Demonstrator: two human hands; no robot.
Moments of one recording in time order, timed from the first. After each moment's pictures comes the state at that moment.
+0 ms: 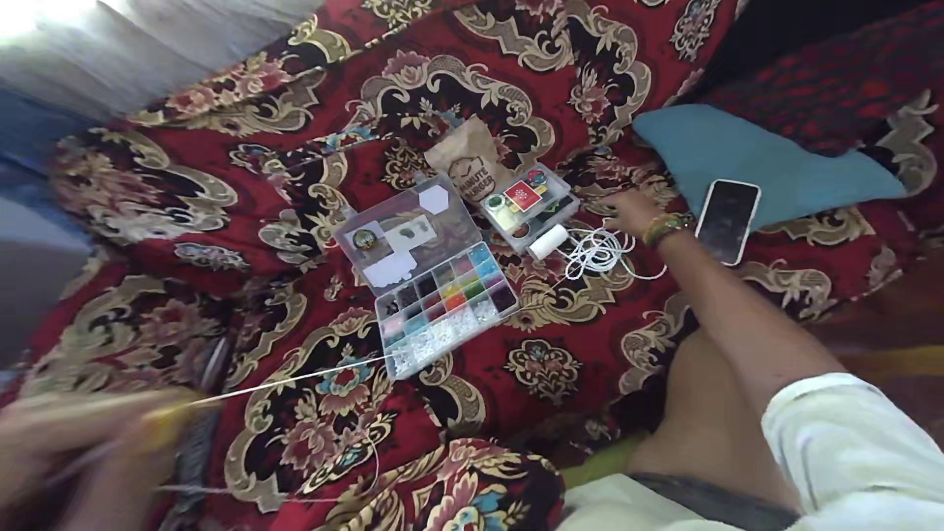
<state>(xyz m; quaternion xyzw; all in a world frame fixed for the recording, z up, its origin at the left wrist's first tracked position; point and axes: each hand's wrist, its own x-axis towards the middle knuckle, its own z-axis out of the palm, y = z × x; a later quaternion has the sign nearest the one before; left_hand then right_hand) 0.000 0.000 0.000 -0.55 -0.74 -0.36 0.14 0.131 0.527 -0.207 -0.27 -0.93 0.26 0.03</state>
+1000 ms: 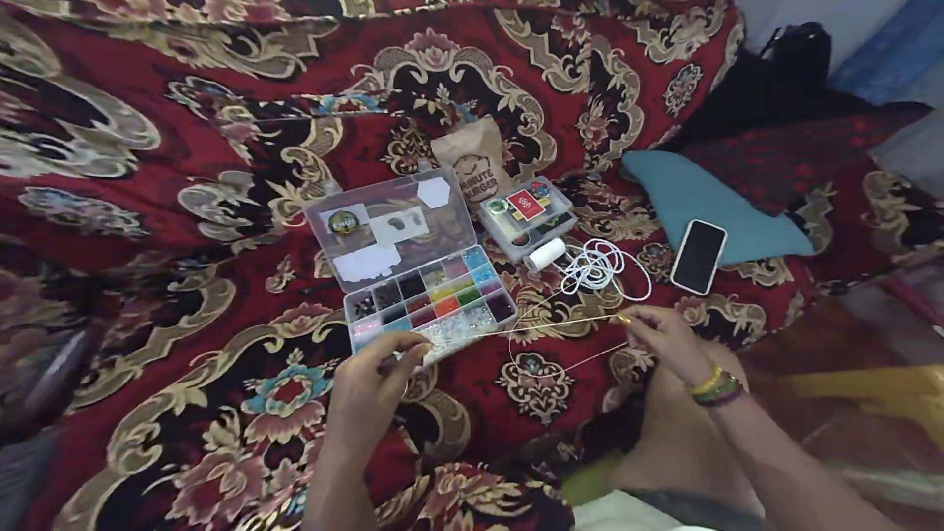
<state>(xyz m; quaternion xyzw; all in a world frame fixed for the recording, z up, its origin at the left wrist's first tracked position) -0.044 0.061 -0.186 -0.44 -0.78 -0.45 0.00 0.233 0.365 -0.210 -0.31 -0.81 0.47 0.18</state>
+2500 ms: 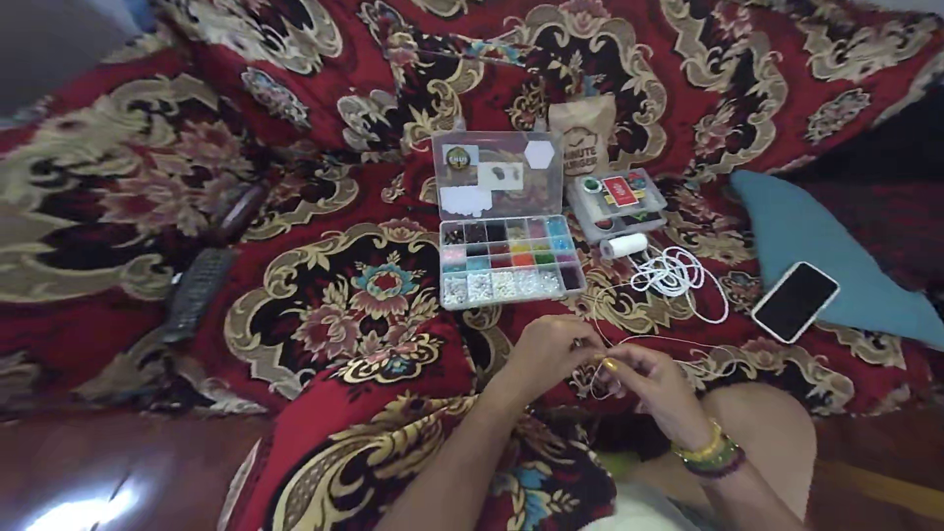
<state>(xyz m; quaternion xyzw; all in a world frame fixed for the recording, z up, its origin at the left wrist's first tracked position) 0.032 0.106 -0.213 -0.54 -0.69 -0.45 -0.17 0.188 0.245 -0.210 -0.21 -0.74 0.63 0.09</state>
